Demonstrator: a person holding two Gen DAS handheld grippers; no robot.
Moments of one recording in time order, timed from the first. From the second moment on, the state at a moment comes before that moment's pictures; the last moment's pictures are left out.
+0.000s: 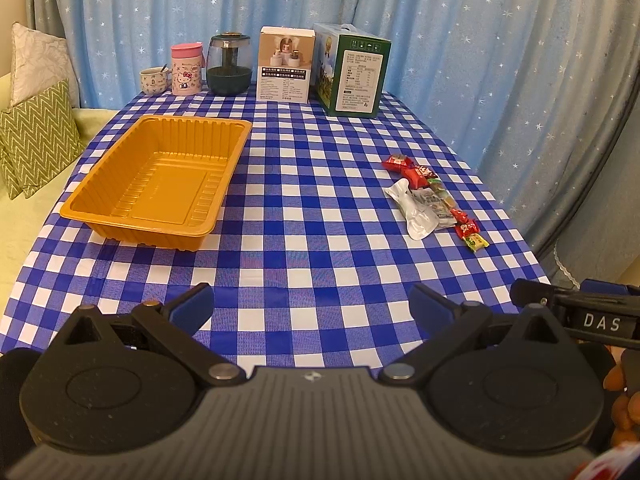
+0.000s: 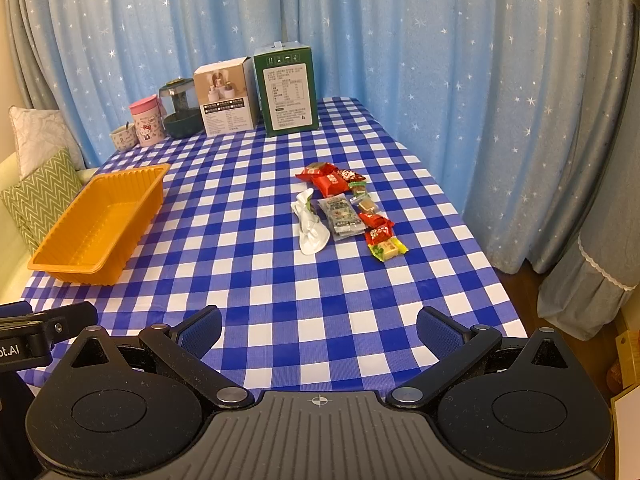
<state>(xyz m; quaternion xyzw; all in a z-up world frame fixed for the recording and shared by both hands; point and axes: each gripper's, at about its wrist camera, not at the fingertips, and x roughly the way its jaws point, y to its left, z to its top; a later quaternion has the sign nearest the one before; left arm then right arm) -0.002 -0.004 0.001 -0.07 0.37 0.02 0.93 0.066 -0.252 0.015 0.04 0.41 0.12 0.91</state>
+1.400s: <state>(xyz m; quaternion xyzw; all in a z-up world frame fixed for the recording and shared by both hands) 0.097 -0.030 -0.032 -0.06 0.38 -0.07 0.92 0.133 -0.321 0.004 0.04 0.35 0.07 0.93</state>
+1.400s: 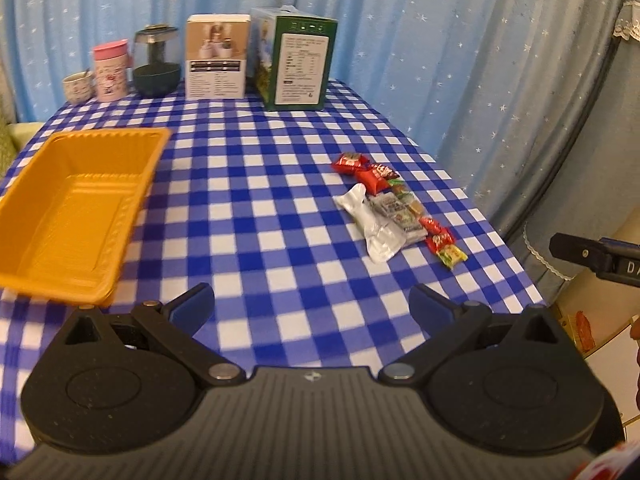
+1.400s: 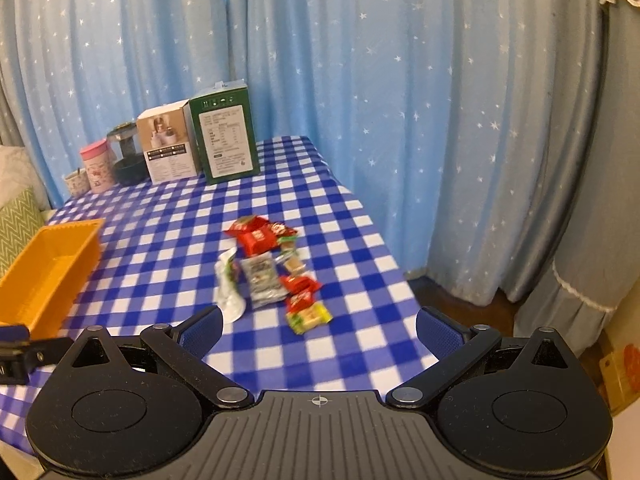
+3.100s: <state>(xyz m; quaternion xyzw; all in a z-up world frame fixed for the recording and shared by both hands) 0.264 -0.087 -0.115 -0.12 0.40 -0.15 0.90 0.225 -0.310 -0.120 -0.03 0.36 0.17 0.92</state>
